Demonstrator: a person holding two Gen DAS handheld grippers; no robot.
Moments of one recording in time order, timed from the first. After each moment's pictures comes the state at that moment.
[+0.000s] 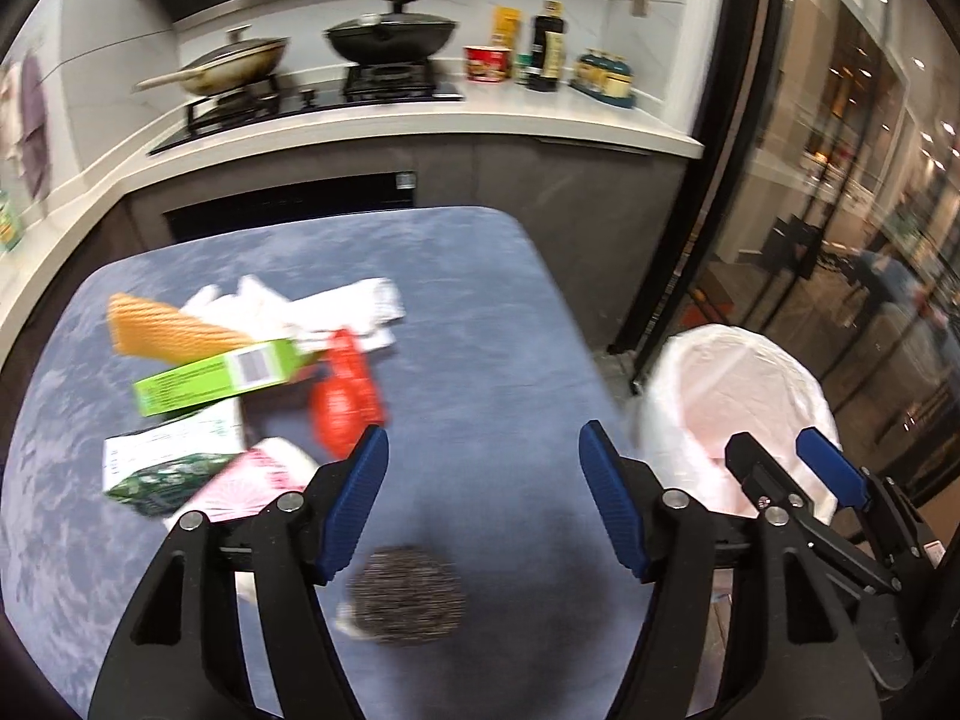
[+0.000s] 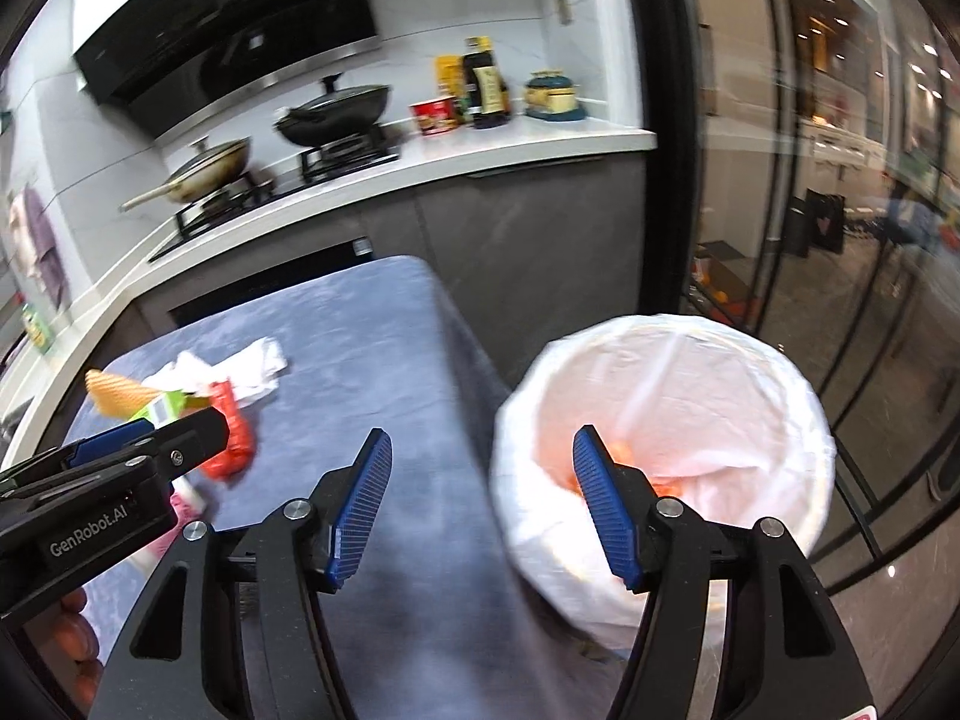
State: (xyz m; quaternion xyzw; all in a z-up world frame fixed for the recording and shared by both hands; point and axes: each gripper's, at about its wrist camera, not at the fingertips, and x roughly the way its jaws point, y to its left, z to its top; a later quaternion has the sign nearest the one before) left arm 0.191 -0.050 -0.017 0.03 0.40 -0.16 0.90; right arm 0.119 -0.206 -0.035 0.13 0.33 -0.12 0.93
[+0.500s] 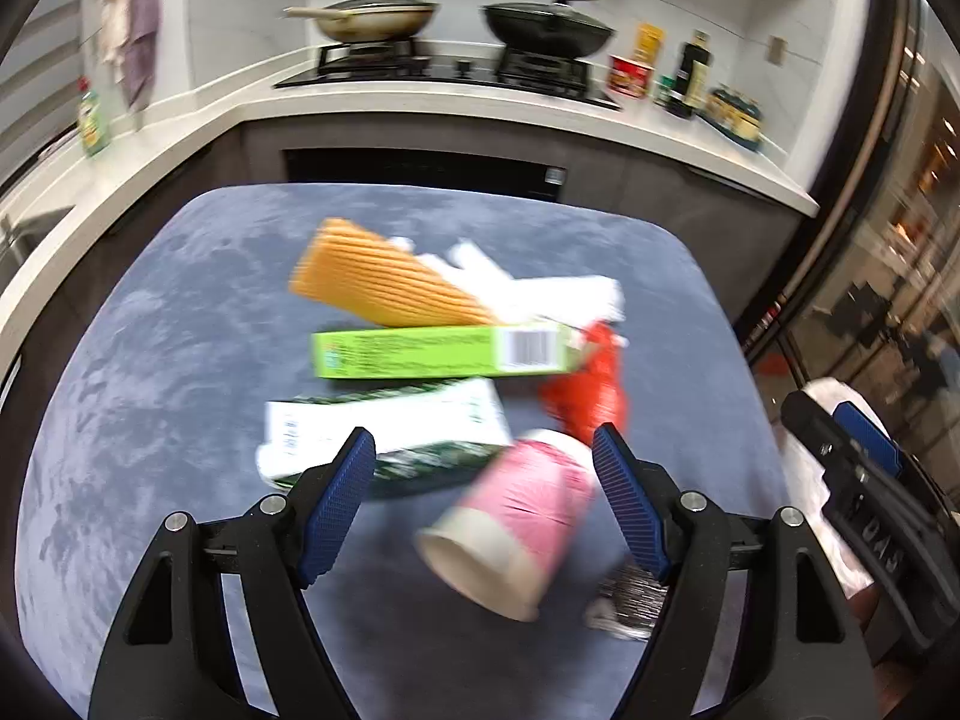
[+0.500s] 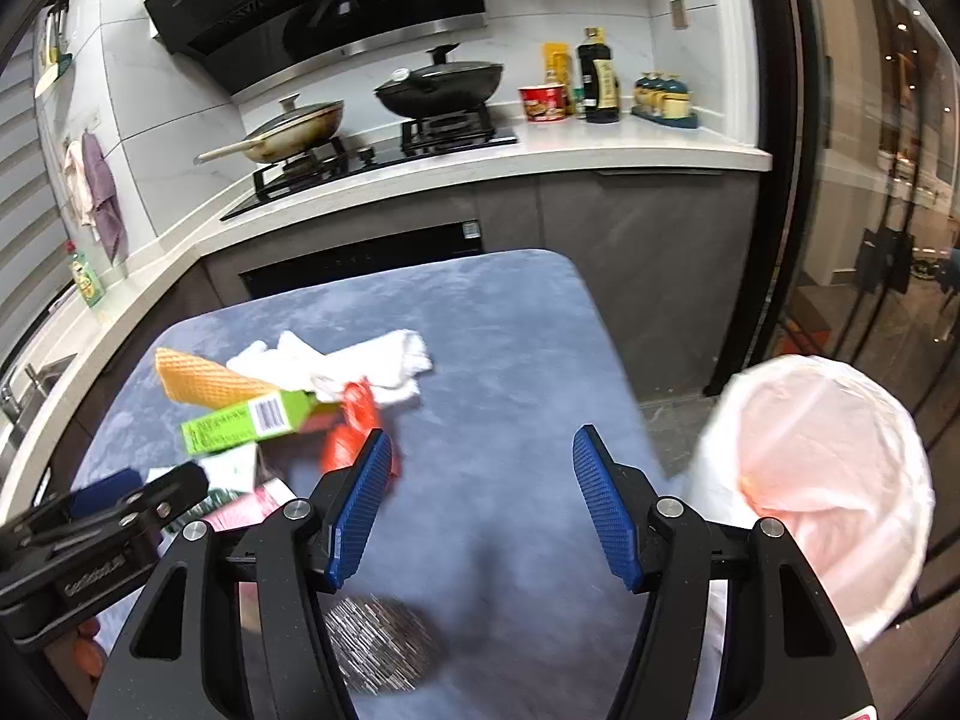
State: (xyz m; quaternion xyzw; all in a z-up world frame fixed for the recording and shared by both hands) left arm 0.221 0.083 -0.030 -0.04 0.41 -0.06 0.91; right arm 0.191 -0.116 -0.027 0.11 0.34 -0.04 0.93
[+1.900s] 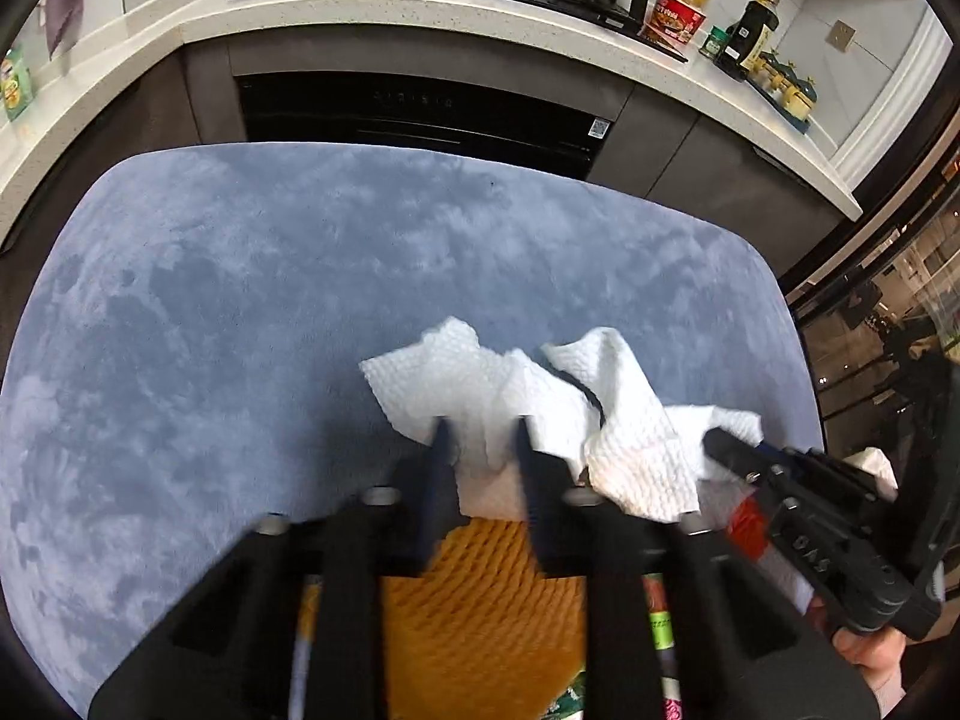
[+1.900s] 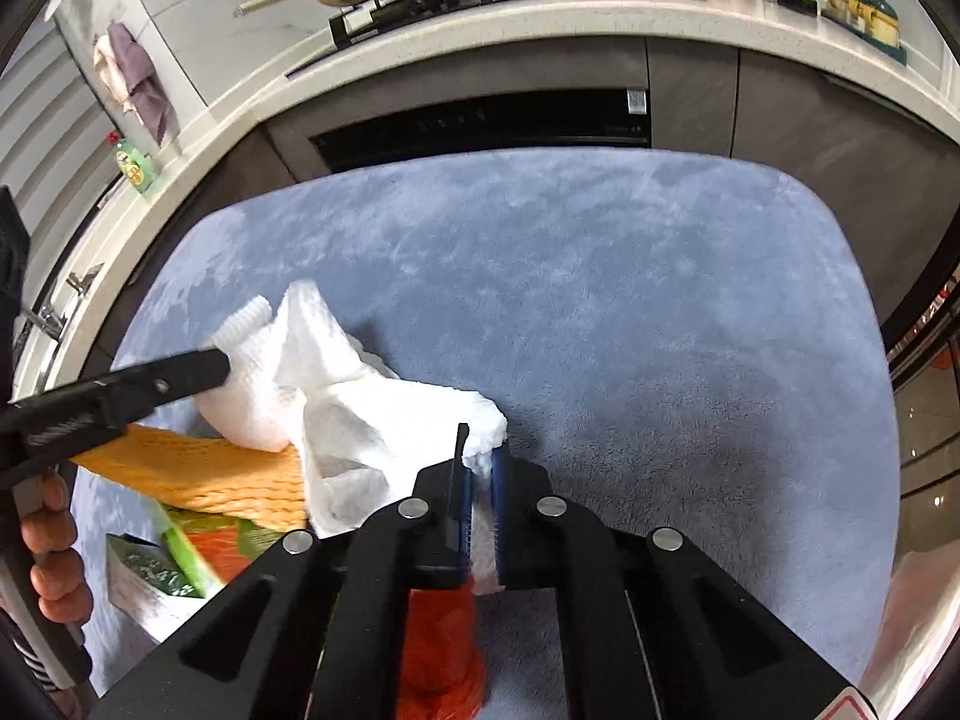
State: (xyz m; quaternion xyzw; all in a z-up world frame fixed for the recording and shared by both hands) left arm 0.397 0.122 -0.079 -0.06 0.51 -0.10 0.85; right arm 0.380 -0.074 -0.100 0.09 0.49 0.13 0.86
